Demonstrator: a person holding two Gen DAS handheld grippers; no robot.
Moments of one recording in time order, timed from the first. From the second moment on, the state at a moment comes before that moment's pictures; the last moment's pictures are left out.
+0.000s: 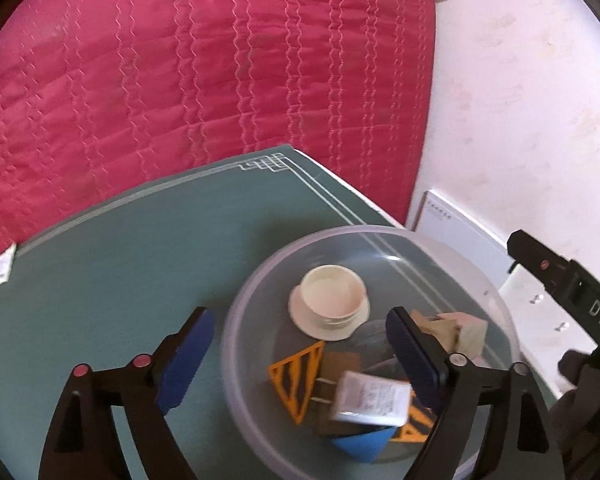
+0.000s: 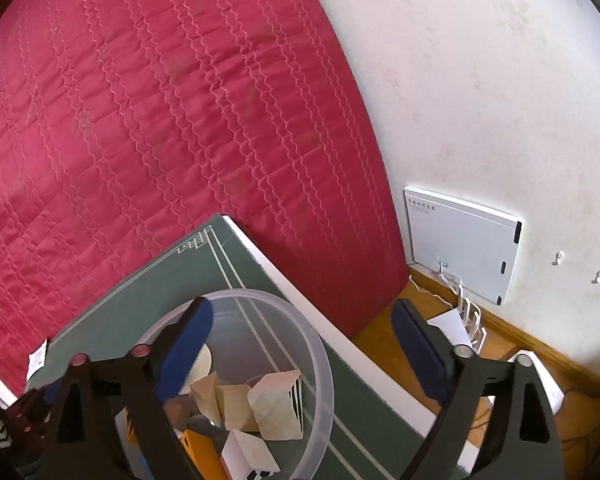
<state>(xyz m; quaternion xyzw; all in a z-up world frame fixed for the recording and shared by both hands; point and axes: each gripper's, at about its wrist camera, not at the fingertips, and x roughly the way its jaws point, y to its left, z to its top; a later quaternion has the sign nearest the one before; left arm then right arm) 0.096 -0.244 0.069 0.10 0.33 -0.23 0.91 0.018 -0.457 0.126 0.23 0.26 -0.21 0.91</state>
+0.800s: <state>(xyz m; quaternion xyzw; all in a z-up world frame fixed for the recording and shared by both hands) 0.056 -0.202 0.075 0.12 0.31 -0.14 0.93 0.009 -0.426 0.135 0.15 0.26 -0.18 0.94</state>
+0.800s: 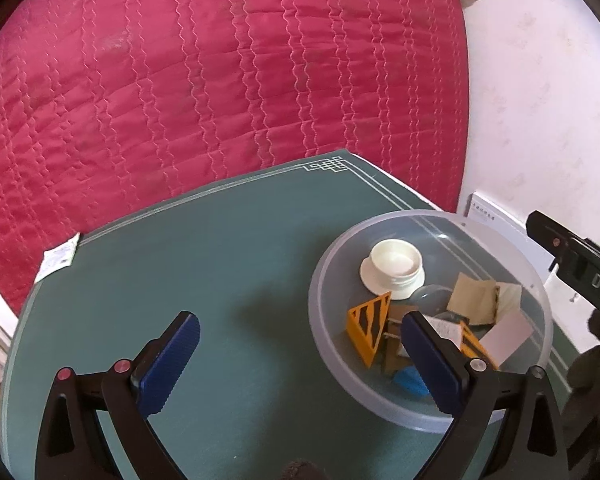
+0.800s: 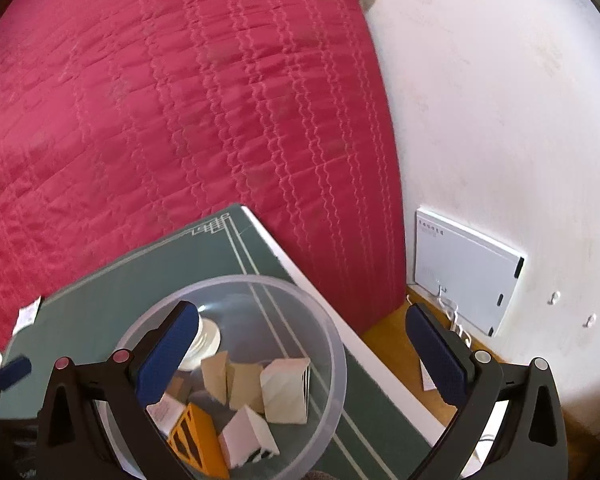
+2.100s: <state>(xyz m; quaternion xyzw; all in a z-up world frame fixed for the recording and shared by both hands) 0.000 -0.218 0.093 0.20 0.23 -0.11 0.95 -0.044 -0.379 0.148 0.00 0.31 -0.07 0.95</state>
